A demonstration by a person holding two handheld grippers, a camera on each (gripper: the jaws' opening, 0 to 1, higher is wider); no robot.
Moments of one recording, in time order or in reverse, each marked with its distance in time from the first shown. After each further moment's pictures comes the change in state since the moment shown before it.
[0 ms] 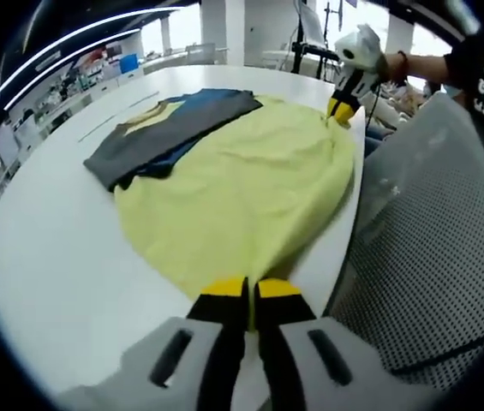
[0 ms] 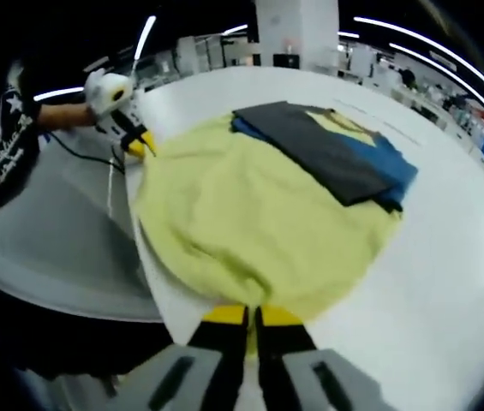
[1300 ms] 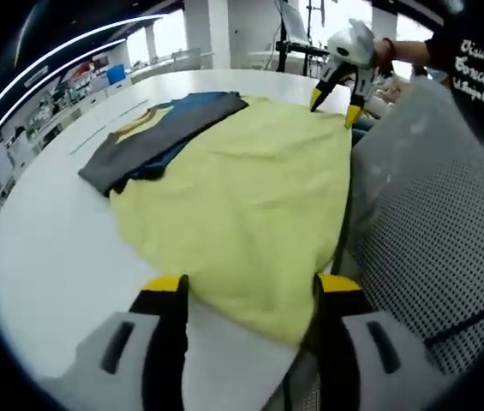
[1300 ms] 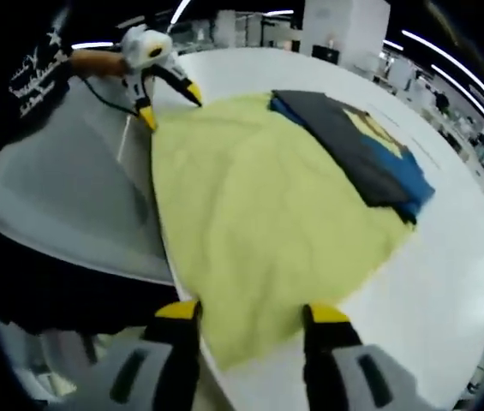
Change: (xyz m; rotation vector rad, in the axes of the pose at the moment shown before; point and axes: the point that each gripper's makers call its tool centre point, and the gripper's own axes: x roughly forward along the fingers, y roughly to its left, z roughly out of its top) left arm -0.003 -0.001 -0.005 0.083 -0.012 -0.035; right arm -0.004 0.001 -0.021 -0.187 0.108 -0.009
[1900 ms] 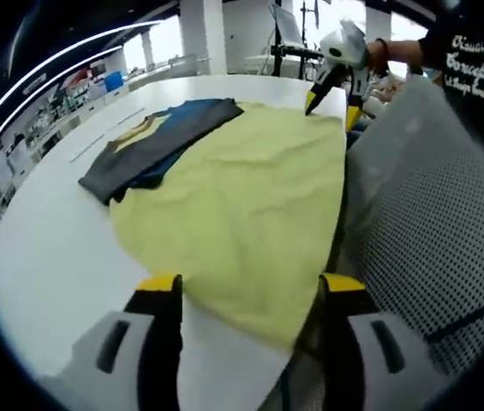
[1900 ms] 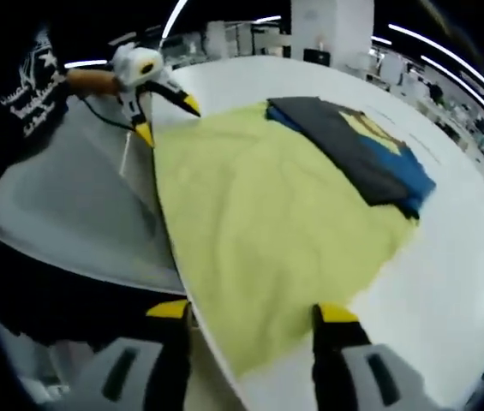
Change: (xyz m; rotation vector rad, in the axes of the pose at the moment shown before) left arm -0.004 -0.008 0.004 0.025 -0.019 0.002; right arm -0.002 0.012 0.002 0.021 -0.035 0.056
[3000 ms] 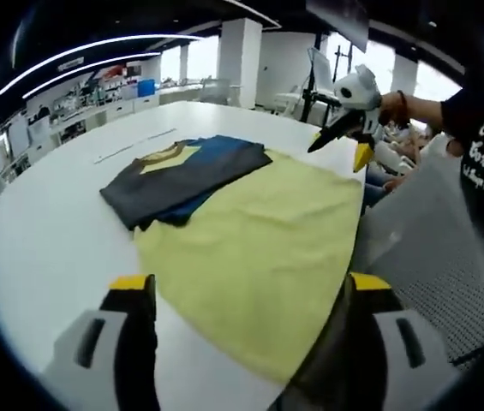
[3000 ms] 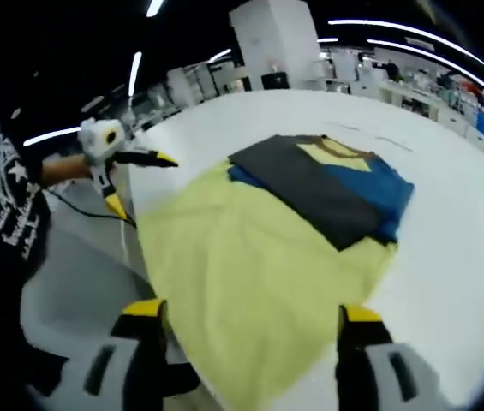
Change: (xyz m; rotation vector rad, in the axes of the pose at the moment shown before) left arm -0.012 0.019 0.035 -0.168 -0.150 0.020; right arm -0.017 -0.017 0.064 0.238 -0.204 0.020
